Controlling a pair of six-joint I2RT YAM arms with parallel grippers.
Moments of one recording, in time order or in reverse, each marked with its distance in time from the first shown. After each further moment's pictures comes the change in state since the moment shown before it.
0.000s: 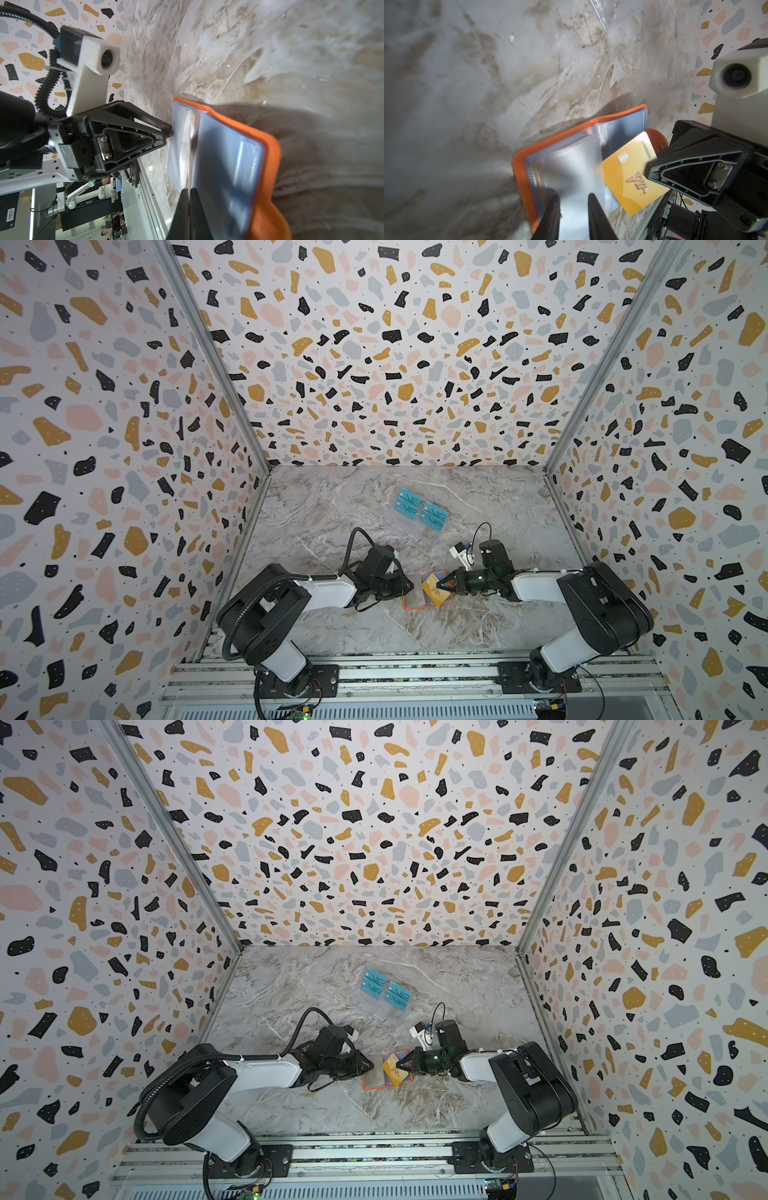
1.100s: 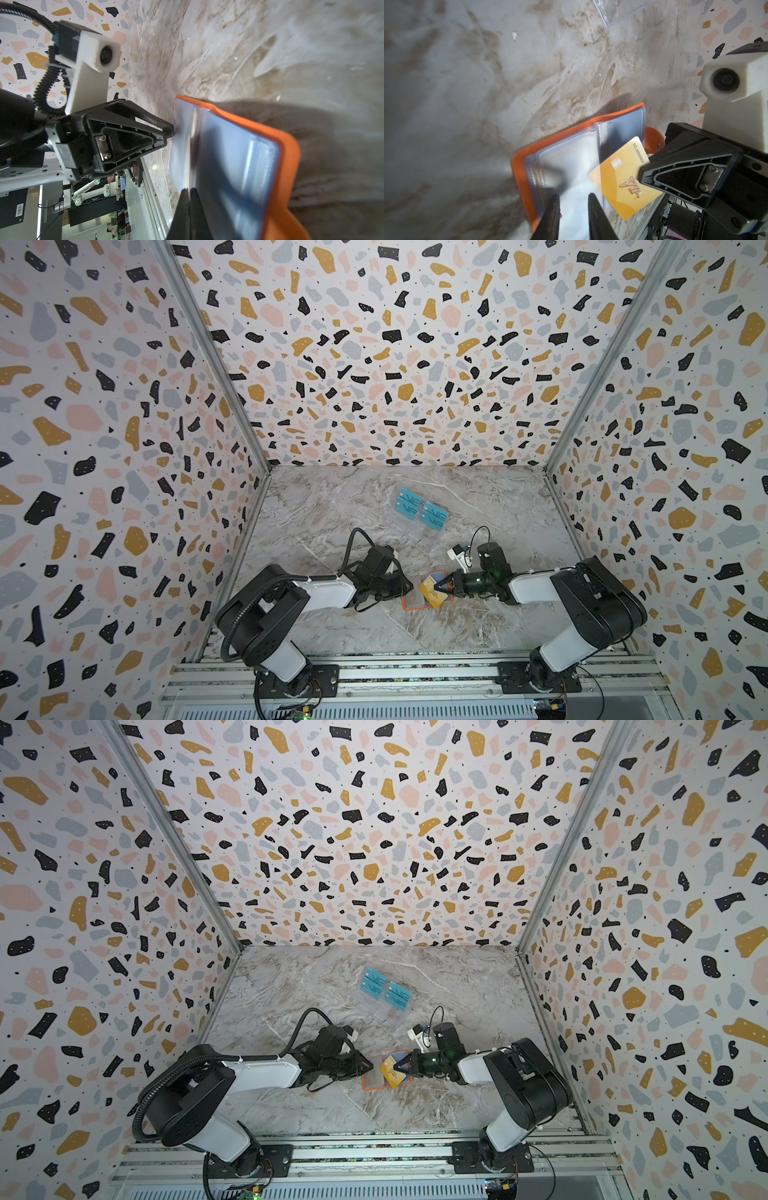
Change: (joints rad) left arm 0.000 -0.009 -0.002 -0.012 -0.001 0.000; right arm 0.024 0.037 -0.031 0.117 -0.011 0.056
